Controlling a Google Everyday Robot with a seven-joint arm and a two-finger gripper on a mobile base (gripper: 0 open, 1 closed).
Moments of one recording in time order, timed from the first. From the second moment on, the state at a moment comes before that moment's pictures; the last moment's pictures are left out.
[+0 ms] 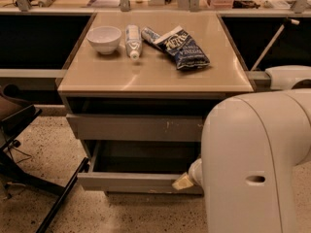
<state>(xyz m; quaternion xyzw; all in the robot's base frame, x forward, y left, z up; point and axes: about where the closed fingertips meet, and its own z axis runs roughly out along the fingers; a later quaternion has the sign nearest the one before) 0.566 -0.150 0.417 -0.38 0.86 -0.01 0.34</state>
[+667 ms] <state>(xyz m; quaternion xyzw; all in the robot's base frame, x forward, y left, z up) 0.566 -0.150 0.417 -0.38 0.86 -0.01 0.34</state>
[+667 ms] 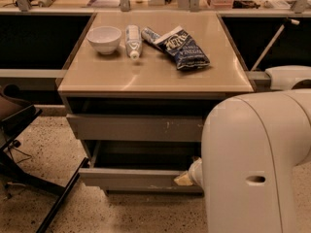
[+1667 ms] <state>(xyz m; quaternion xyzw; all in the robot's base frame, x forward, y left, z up) 0.551 -0.147 0.415 -0.38 0.86 -0.01 0.34</state>
